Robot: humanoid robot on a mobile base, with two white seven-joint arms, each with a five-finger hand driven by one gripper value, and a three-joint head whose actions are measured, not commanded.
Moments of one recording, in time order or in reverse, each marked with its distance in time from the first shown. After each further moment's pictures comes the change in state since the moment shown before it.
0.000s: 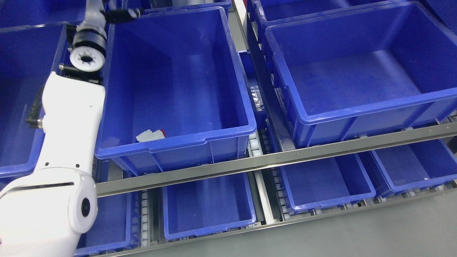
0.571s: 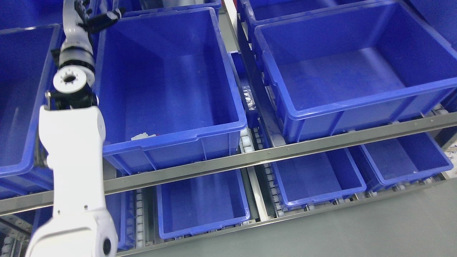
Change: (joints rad) left arm 0.363 -0.044 0.085 -0.580 0.182 0.258 0.002; right arm 0.000 0.000 0.000 0.000 0.000 0.000 0.005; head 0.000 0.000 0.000
